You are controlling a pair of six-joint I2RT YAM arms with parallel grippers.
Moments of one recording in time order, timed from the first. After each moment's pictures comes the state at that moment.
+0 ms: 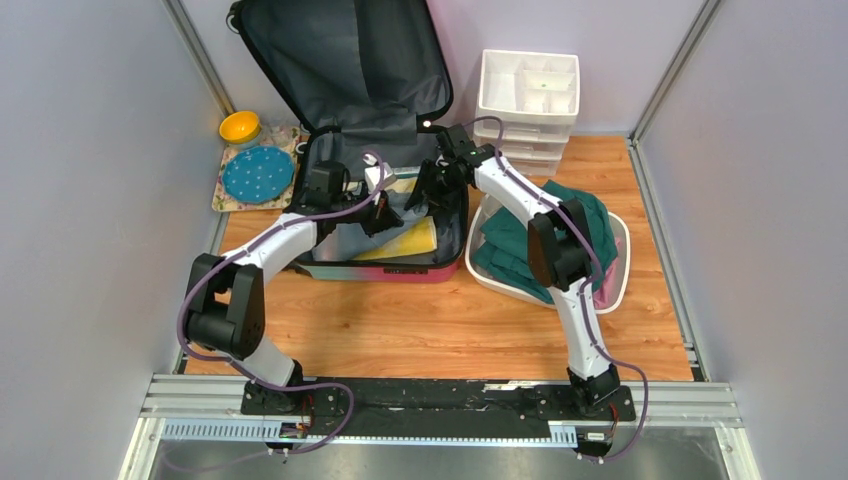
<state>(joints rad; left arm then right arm) -0.29 1.58 1.03 -0.06 0.81 0.29 0.51 2.30 2.05 -0.74 -0.44 0.81</state>
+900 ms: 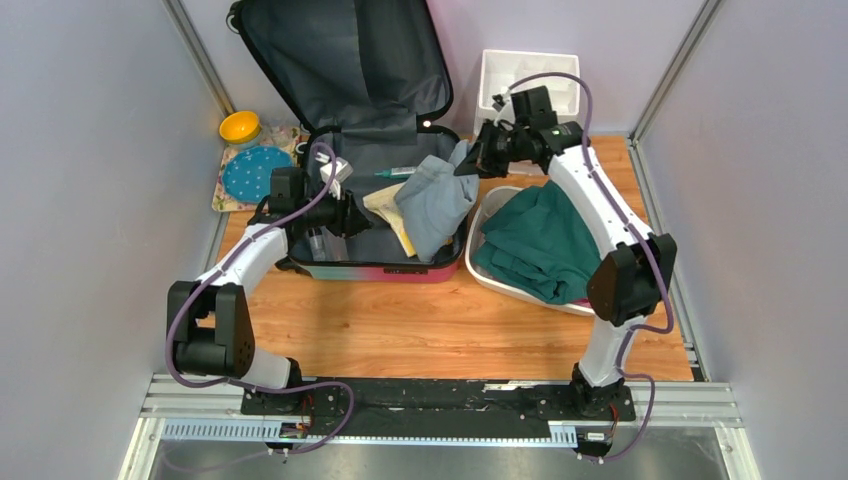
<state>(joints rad) -0.08 1.44 0.94 -0.13 0.83 0.11 0.35 1.86 1.89 -0.77 -0.53 0.64</state>
